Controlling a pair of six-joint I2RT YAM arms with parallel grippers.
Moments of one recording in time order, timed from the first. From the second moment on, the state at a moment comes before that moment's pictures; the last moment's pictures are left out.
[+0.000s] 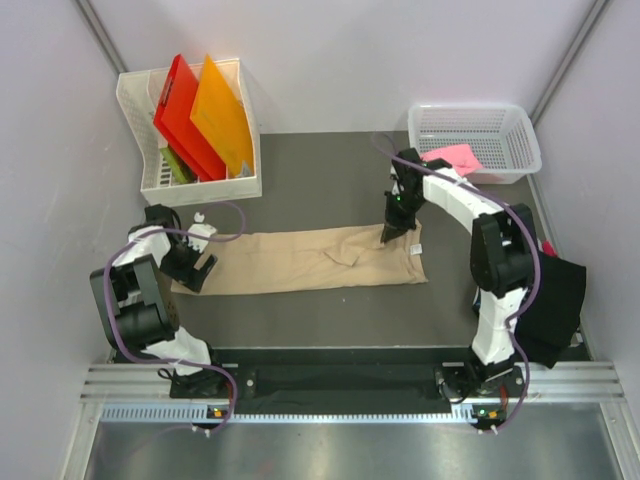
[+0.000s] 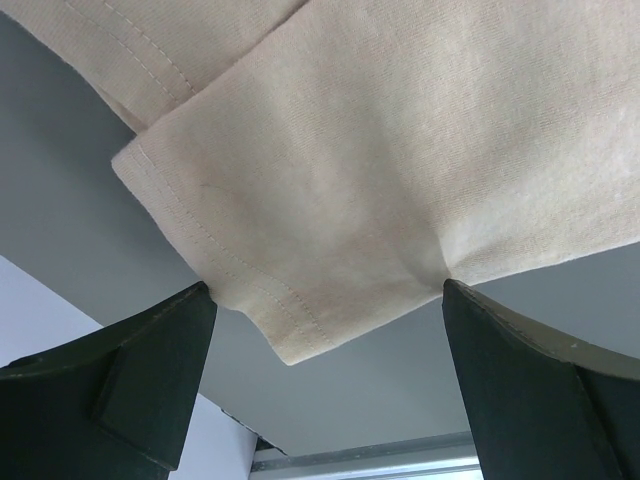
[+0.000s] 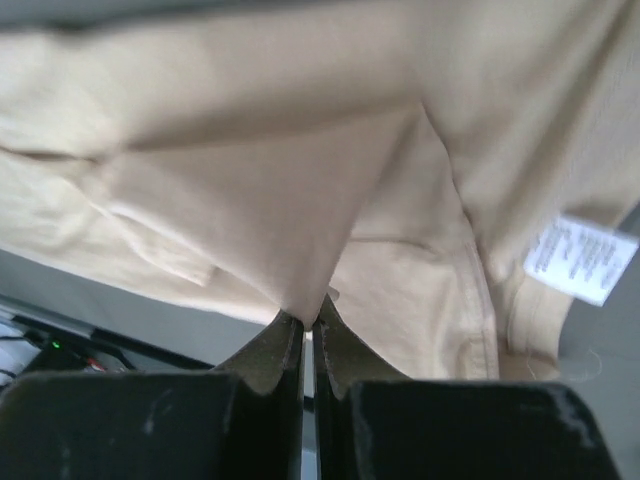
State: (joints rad) left arm 0.34 1.57 0.94 -0.72 0.07 0.84; right arm 0.36 1.98 1.61 -0.94 -0.28 0.48
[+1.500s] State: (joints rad) left arm 0.33 1.43 0.93 -0.79 0.09 0.84; right arm 0.76 2.10 1.75 -0.96 -0.12 0.35
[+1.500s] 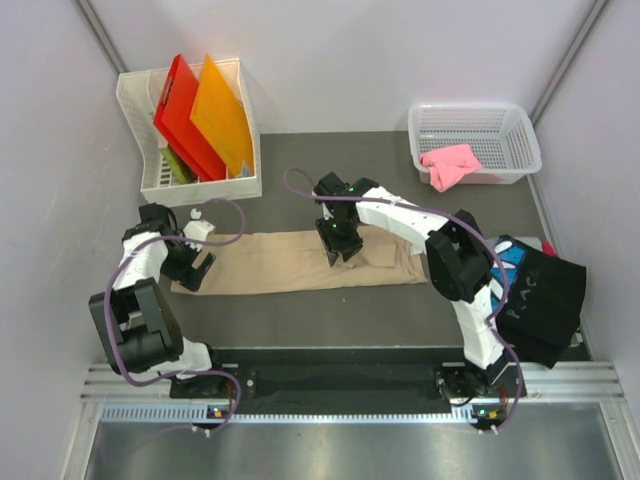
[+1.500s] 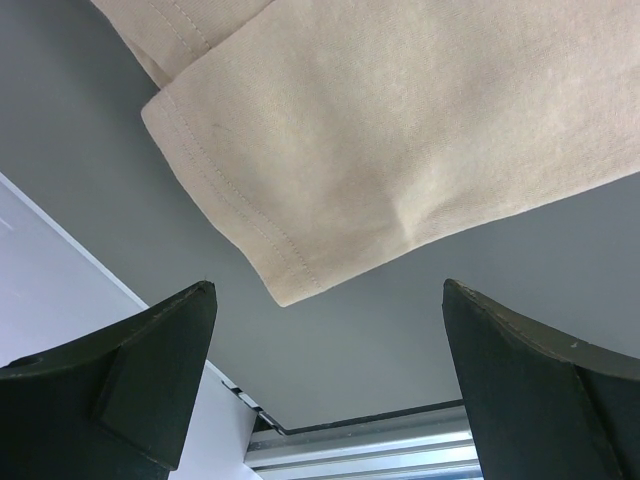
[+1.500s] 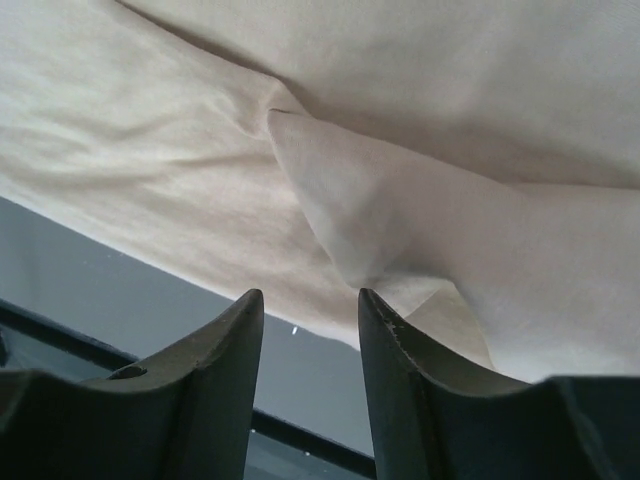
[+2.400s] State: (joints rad) left arm 0.33 1.43 1.03 -0.84 0.11 0.83; right arm 0.57 1.97 1.70 -0.91 -0.47 0.36
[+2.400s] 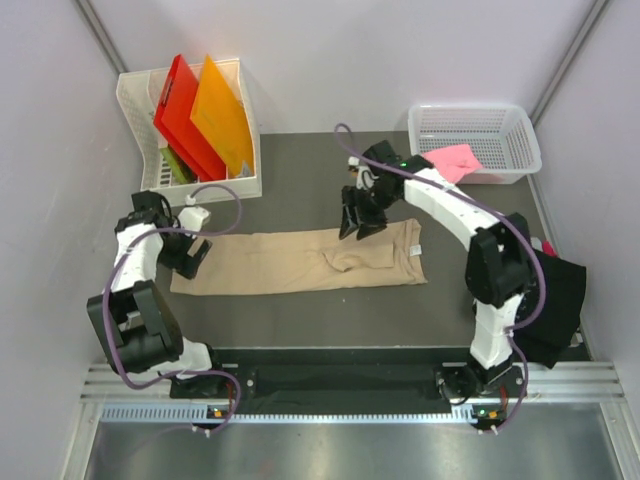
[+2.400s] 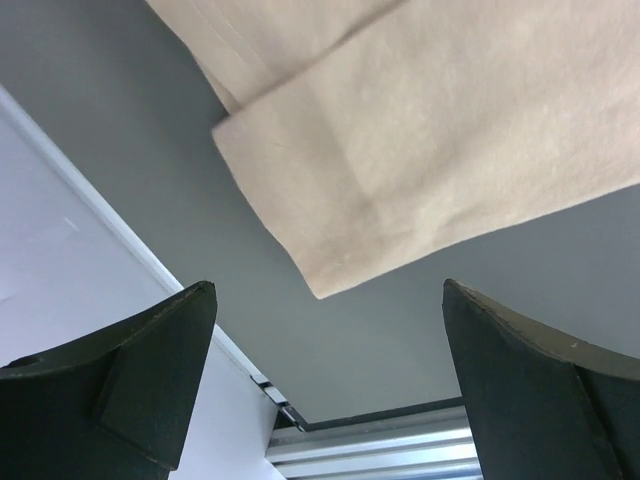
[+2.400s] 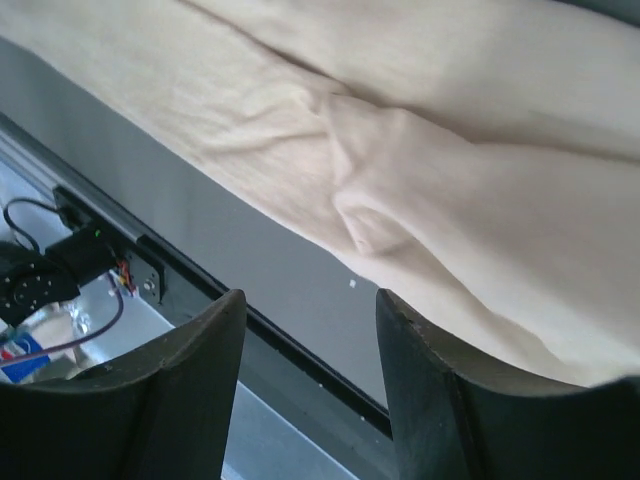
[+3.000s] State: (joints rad) left arm 0.14 1.70 1.04 -0.74 0.11 0.74; right arm 0.43 1.90 1.42 -0.90 -0.24 0.37
